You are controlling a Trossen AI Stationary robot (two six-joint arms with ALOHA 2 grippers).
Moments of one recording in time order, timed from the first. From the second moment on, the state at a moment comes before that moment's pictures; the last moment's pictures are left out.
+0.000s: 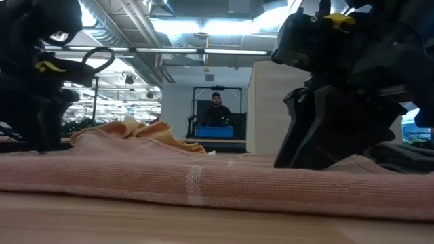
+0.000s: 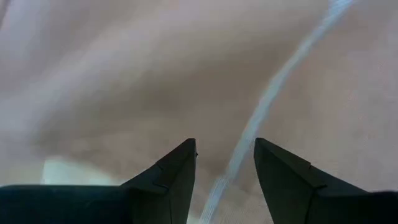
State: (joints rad) left arm -0.37 1.18 0.50 -0.65 -0.28 -0.51; right arm 0.51 1.92 1.00 -0.08 0.29 0.36
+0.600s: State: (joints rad) left arm -0.38 1.23 0.50 -0.76 -0.15 -0.67; right arm 0.54 1.92 1.00 -0.15 0.21 0.36
